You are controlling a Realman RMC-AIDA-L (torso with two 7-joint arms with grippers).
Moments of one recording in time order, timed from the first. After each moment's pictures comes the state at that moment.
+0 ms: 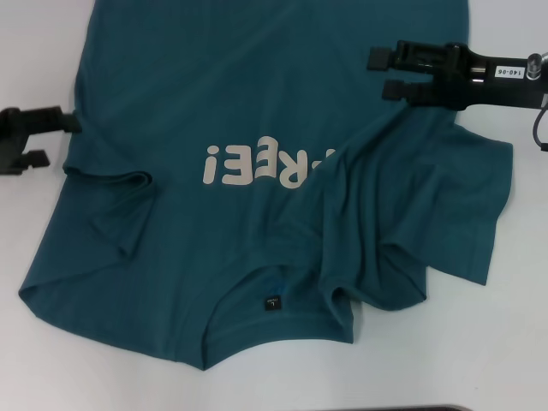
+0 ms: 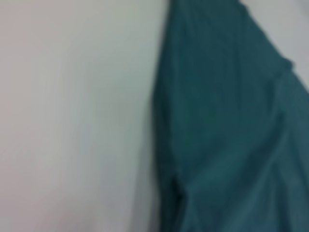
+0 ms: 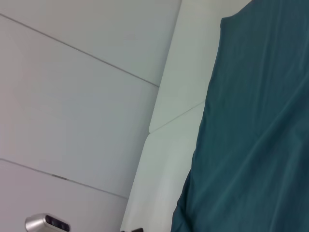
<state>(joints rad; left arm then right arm) -0.50 -2.04 -2.60 -0.88 -0.76 1.42 -2.62 0.59 1.97 -0.73 -0.50 -1.87 -1.49 2.28</state>
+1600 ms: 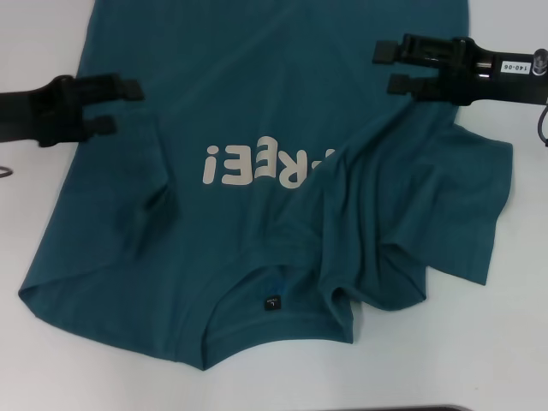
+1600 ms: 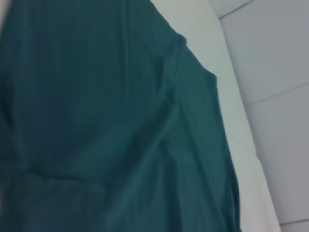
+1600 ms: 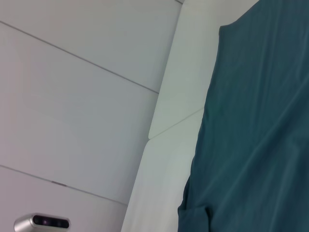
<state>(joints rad) -0.54 -2.05 -2.55 -0.81 -0.96 1.51 -2.51 0.59 1.97 -0.71 -0.51 -1.87 -1.49 2.28</state>
